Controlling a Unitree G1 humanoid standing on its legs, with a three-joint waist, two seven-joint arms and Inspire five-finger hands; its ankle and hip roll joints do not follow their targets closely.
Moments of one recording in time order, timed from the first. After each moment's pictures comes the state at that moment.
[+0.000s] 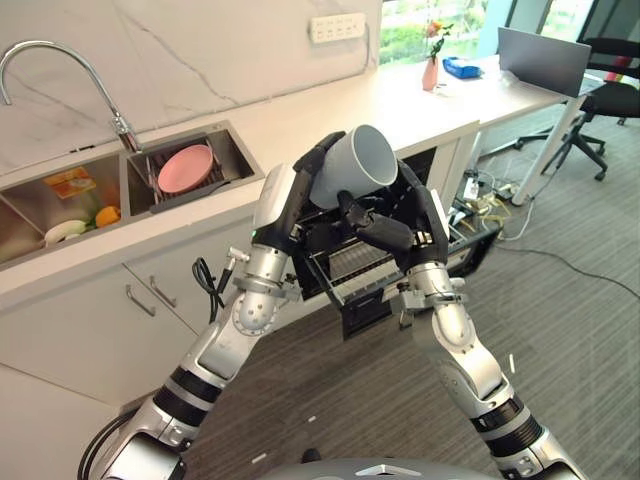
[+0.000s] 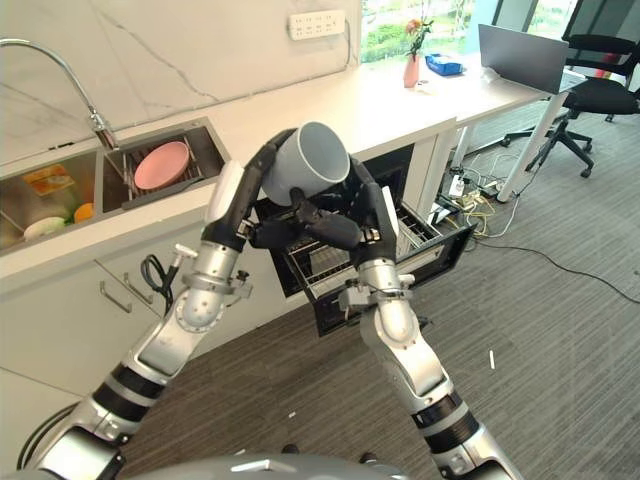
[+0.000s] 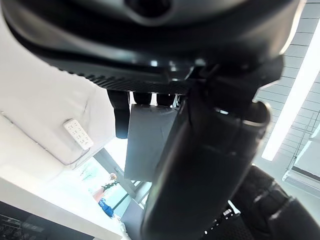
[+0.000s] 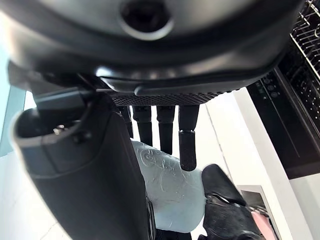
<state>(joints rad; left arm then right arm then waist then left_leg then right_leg) -0.26 0.43 -0.42 -0.10 0.29 -0.13 0.38 -0.18 -0.28 0.41 -0.17 0.46 -0.20 -0.35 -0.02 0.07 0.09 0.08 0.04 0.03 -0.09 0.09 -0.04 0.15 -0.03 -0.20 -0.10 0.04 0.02</state>
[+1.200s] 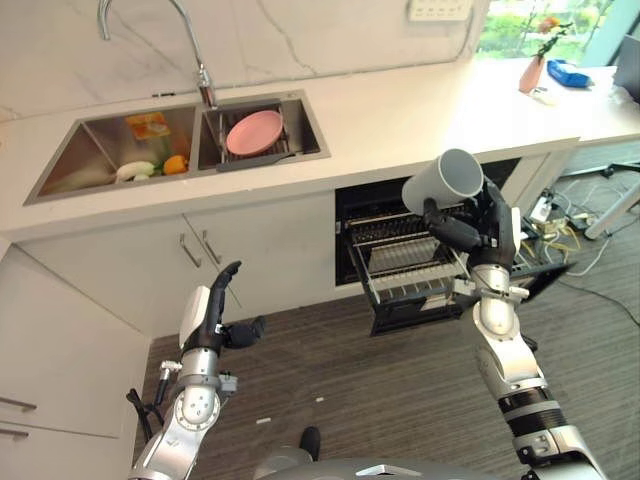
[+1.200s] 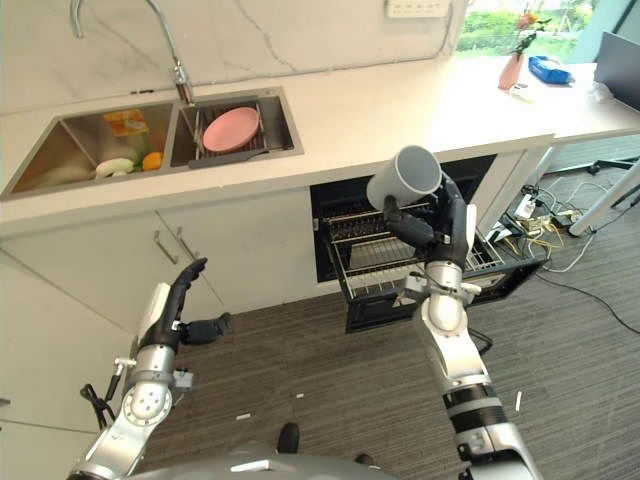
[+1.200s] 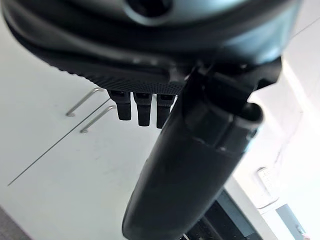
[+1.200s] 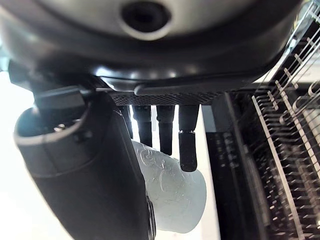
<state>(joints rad) 0.25 0.42 -0.18 0.09 0.20 -0.10 0.39 -0.21 -0.37 0.10 0.24 0.29 -0.19 -0.45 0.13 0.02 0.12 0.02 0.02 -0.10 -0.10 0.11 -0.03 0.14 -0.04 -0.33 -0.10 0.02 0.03</state>
